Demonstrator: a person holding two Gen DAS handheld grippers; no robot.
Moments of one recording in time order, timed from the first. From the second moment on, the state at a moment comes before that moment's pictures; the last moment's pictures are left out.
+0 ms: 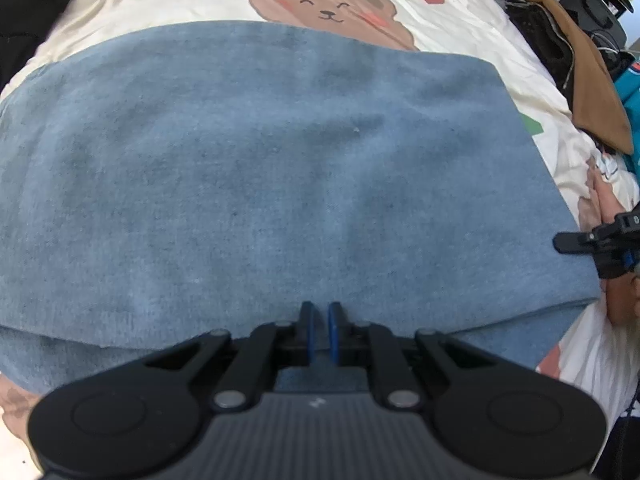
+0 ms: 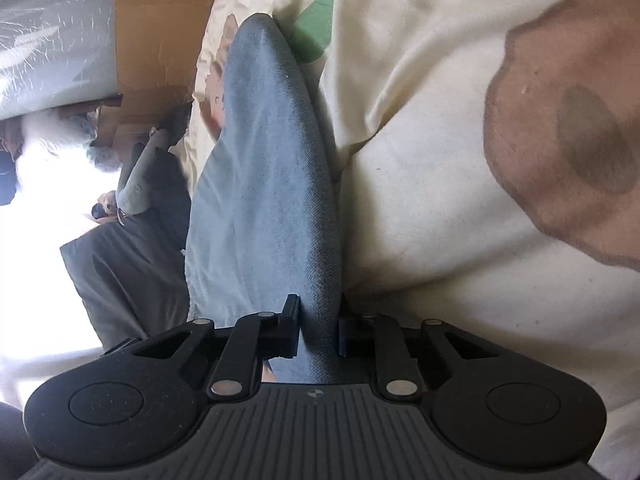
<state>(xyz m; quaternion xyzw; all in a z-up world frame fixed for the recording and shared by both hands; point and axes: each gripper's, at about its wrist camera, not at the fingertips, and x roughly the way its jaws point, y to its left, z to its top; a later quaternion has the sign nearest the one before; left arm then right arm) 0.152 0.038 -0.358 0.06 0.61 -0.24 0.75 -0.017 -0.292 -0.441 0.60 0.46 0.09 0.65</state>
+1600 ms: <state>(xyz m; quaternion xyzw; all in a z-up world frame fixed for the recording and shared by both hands) 0.175 0.043 -0.362 0.00 0.58 -0.25 0.77 0.048 -0.220 -0.283 0.38 0.52 0.08 0.76</state>
